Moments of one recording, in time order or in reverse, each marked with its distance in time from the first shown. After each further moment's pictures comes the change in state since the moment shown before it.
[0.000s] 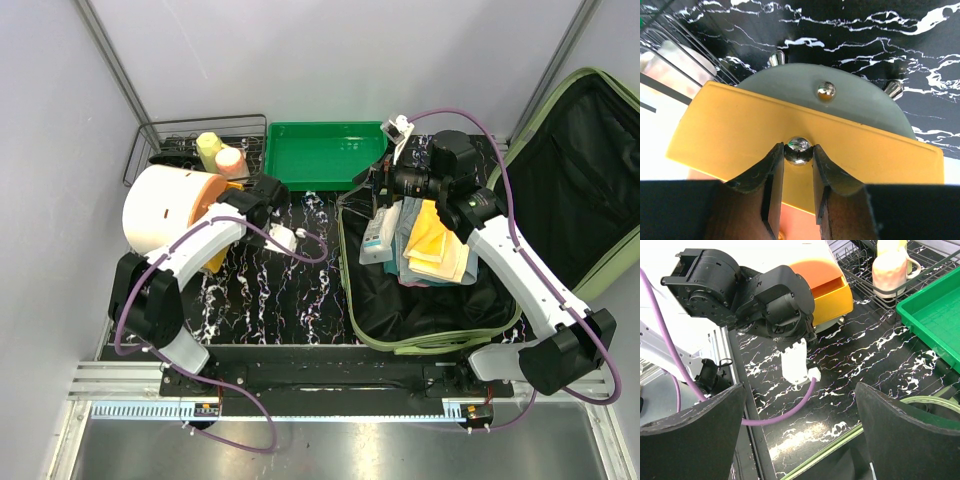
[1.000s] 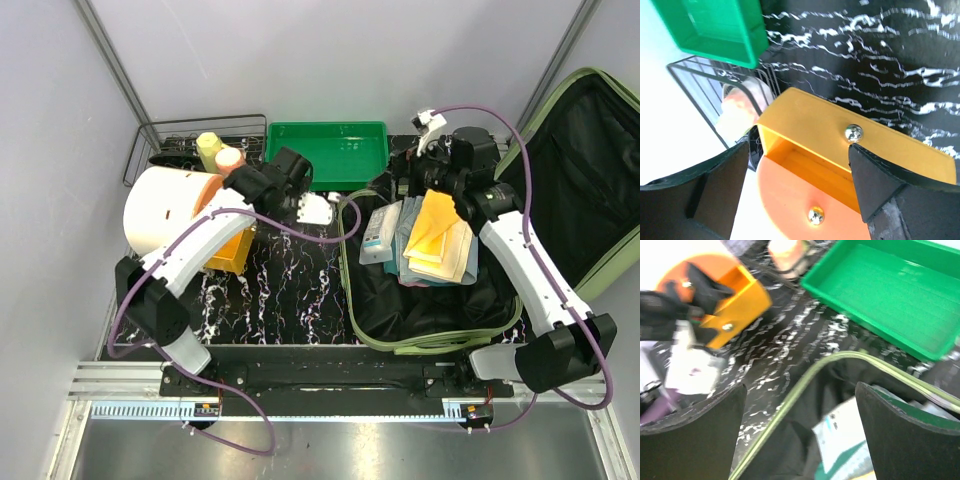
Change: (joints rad) left arm -0.144 0.054 0.319 -0.076 0.138 -0.203; right arm -0.125 0.000 0.002 -0.115 0.190 -0.084
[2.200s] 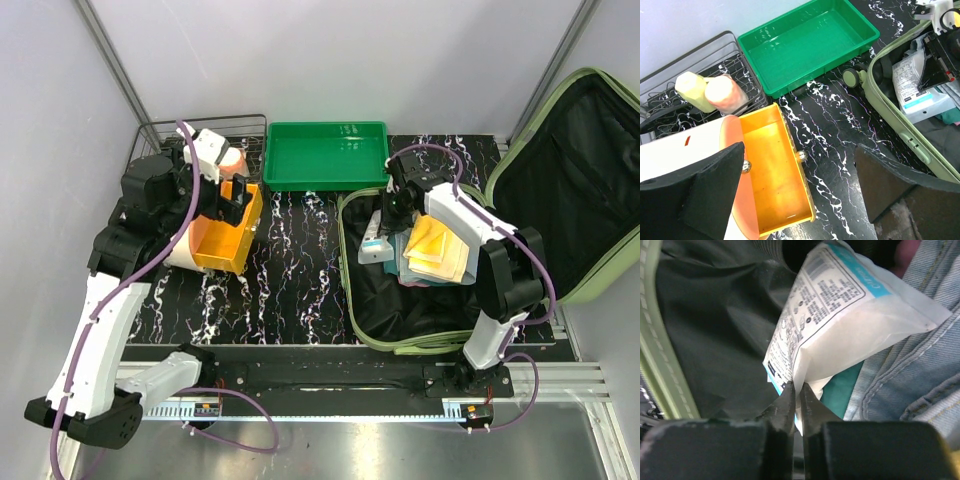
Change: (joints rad) left arm 0.309 -0.627 -0.154 0.321 0.387 -0.983; right arm 0.074 0.449 0.056 -0.414 0.430 0.255
